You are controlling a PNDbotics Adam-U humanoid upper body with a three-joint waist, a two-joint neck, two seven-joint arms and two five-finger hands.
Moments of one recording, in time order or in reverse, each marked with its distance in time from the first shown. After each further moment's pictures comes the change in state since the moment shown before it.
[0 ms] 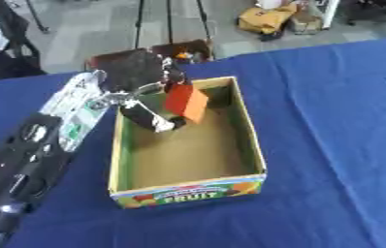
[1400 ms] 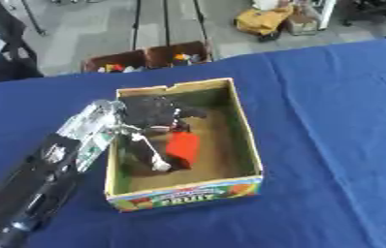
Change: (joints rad) left arm 0.026 -0.035 -0.015 0.065 -0.093 -0.121 -0.222; right arm 0.002 0.009 0.000 0.000 -0.003 0.003 -0.005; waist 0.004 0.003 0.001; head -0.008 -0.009
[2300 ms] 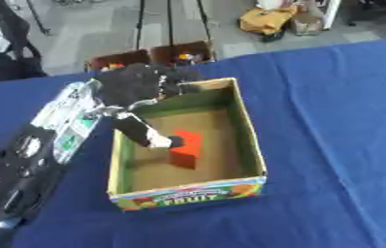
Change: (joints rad) left arm 0.026 0.050 0.071 -0.222 0.127 0.099 0.155; right arm 0.014 0.000 -0.001 0.000 -0.001 0.001 -0.002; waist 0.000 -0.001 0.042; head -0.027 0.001
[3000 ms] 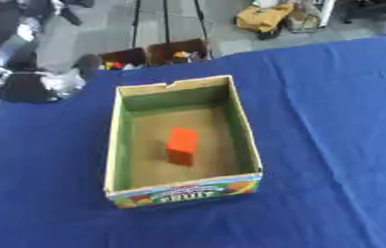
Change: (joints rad) left arm 0.229 0.181 0.196 -0.442 0.785 0.298 0.179; right arm 0.032 -0.010 -0.024 0.000 0.017 0.003 -0.035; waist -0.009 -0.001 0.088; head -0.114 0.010
